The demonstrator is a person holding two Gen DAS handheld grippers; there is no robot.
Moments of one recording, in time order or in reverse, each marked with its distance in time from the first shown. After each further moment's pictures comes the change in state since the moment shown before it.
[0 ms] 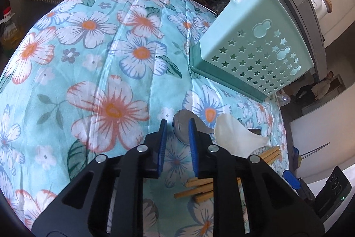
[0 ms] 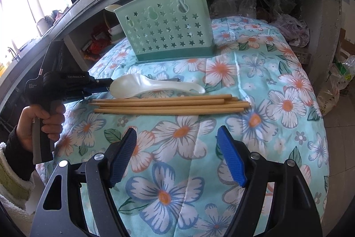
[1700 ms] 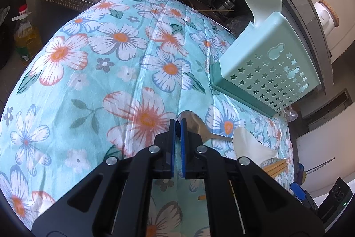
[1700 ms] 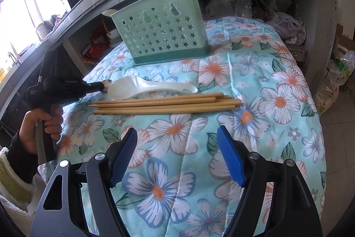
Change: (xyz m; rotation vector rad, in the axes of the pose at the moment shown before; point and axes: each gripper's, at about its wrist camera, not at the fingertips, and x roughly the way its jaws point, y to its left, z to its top) left arm -0.016 0.022 0.000 -0.055 -0.097 0.056; right arm -0.010 -0.011 -0.004 0.027 -0.016 0.004
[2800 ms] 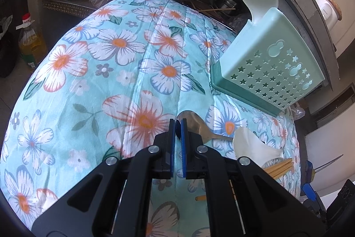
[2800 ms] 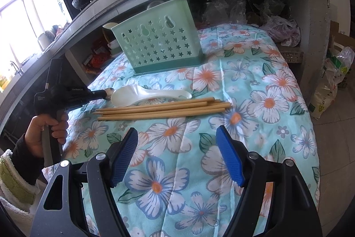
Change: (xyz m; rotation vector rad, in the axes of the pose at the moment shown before) left arm -0.003 -0.011 0.000 0.036 -0.013 0.056; right arm -0.023 -0.011 -0.004 0.035 -0.064 0.015
